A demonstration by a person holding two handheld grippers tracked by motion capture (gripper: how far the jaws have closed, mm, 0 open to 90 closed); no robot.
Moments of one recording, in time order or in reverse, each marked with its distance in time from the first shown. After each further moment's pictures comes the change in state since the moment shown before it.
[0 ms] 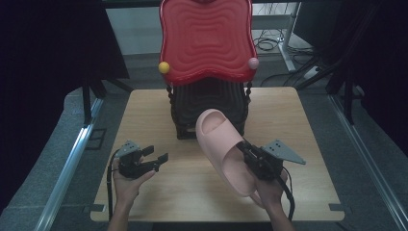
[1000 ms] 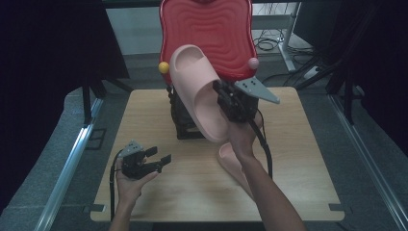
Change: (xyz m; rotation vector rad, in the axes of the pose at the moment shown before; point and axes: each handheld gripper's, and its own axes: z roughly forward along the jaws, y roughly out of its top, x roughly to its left) left arm -0.003 -0.001 0.006 0.013 -0.034 0.006; right arm 0.038 0.133 0.089 -0.150 -0.068 -0.037
